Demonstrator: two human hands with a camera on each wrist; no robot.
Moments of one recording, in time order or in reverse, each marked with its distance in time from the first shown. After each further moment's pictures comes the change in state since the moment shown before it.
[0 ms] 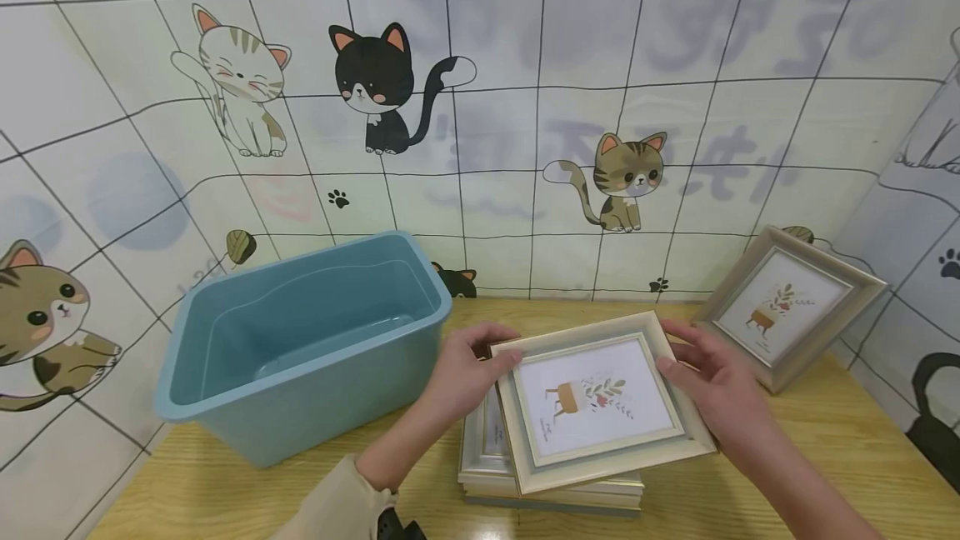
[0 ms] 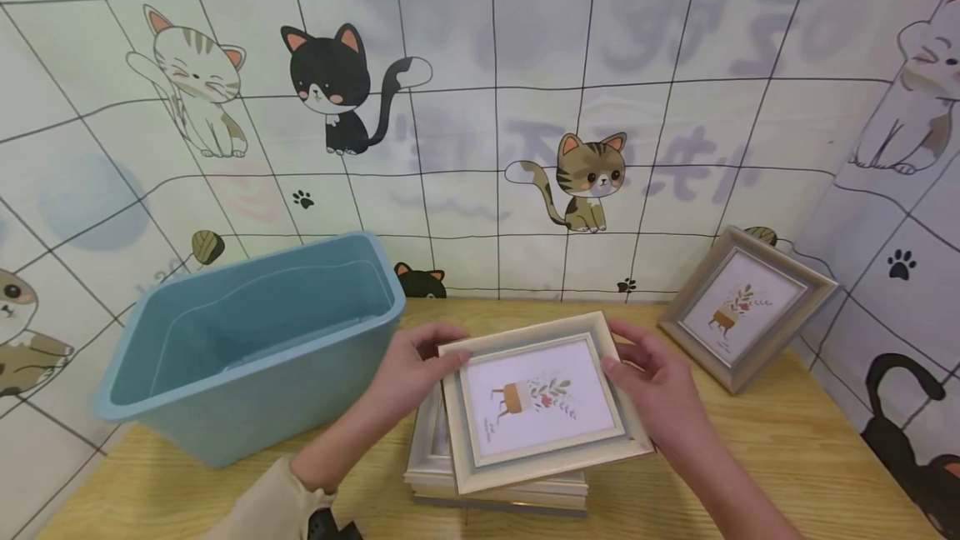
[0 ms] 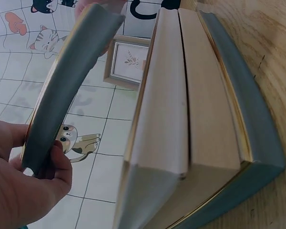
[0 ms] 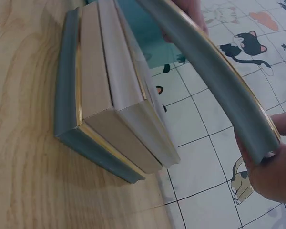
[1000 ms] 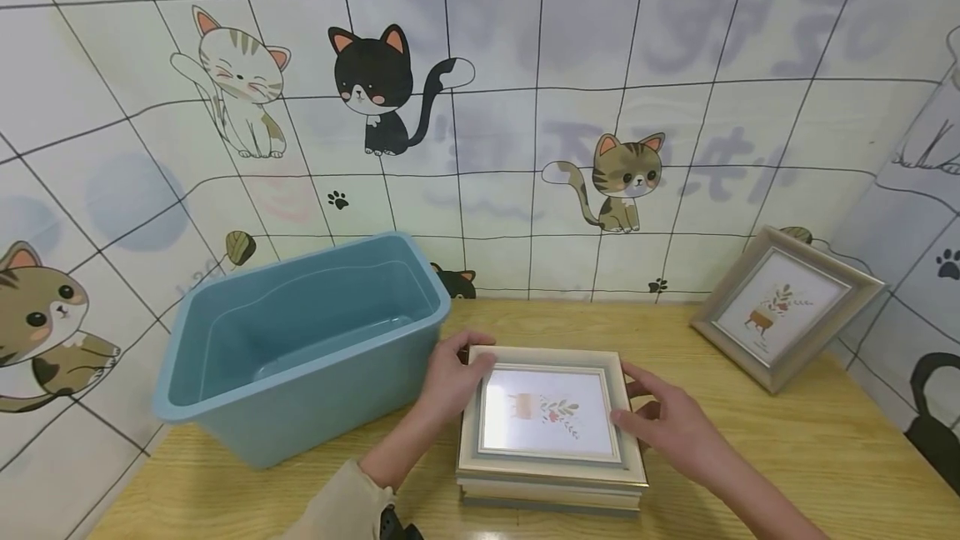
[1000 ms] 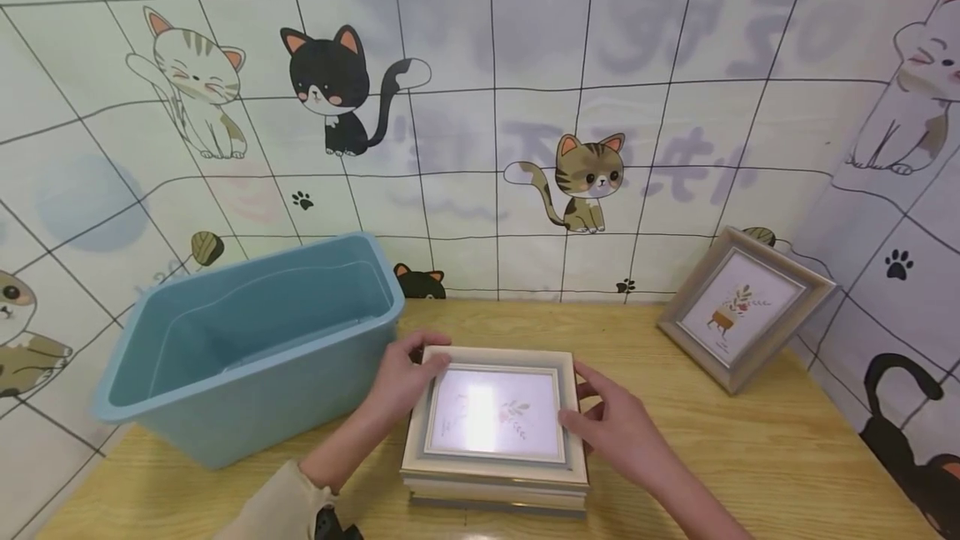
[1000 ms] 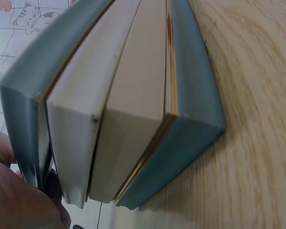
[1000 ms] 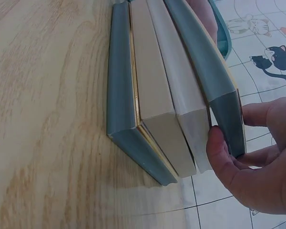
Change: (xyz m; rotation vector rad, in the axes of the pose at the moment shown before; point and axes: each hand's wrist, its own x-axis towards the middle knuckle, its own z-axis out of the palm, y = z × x) left_hand 0.007 -0.048 -0.002 0.117 0.171 -0.171; right_hand -0.009 0.016 0.033 -0.335 -0.203 0.114
